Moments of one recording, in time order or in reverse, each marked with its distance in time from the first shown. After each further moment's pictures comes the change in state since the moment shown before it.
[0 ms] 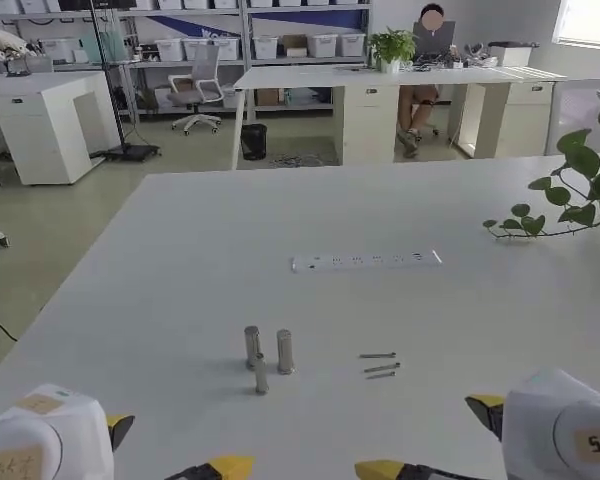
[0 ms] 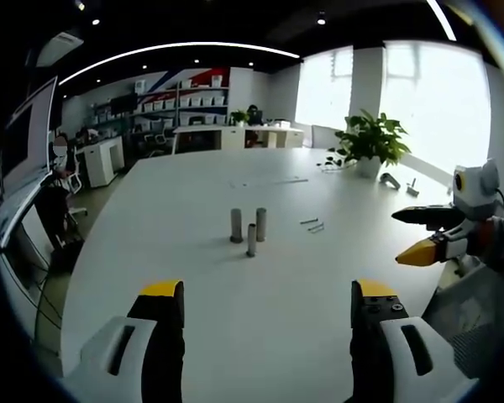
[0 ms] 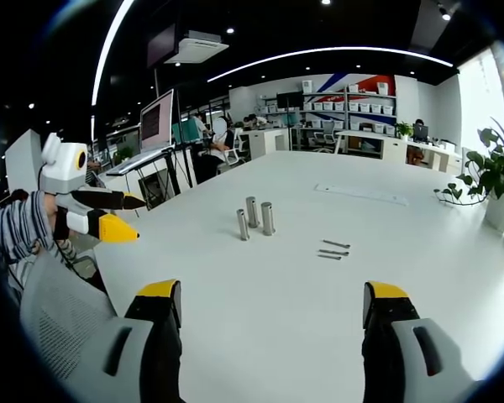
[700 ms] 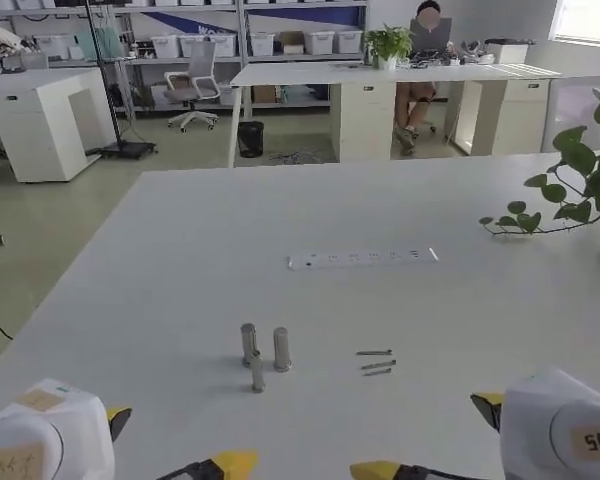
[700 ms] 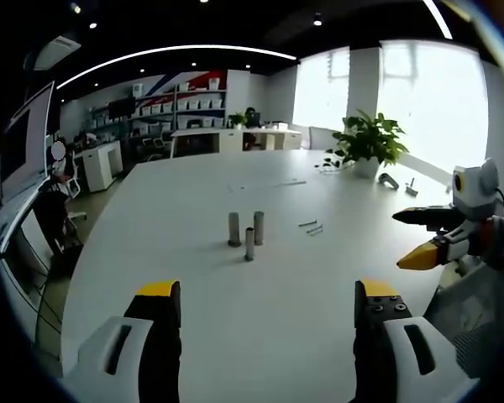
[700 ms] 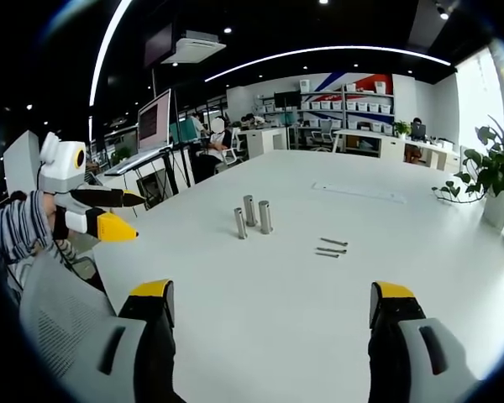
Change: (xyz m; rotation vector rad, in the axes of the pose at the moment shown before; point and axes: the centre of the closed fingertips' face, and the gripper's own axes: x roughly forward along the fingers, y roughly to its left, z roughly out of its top) left arm 0.004 -0.002 0.004 0.016 -0.013 -0.006; right arm 0.000 -0.002 -0.002 0.007 0.003 -0.006
